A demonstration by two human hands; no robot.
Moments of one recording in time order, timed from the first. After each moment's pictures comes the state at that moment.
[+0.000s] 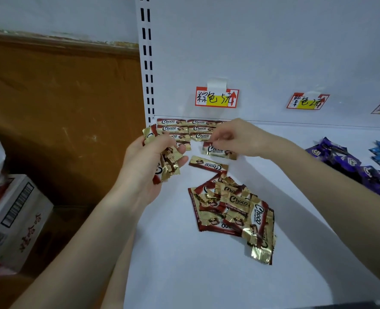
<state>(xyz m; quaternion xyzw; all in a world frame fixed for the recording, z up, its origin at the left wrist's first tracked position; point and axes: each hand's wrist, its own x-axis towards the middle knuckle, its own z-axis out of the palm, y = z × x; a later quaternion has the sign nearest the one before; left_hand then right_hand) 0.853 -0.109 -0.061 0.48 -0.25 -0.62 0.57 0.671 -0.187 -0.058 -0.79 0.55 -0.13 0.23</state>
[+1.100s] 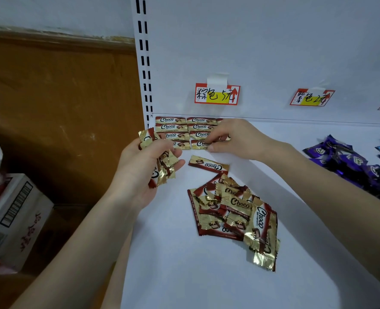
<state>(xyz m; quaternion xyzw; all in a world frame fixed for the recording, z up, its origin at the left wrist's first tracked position) 0.856 -0.114 -0.070 0.49 -0.26 -0.61 0.56 0.671 -0.196 -0.071 -0.84 0.50 -0.14 0.16</state>
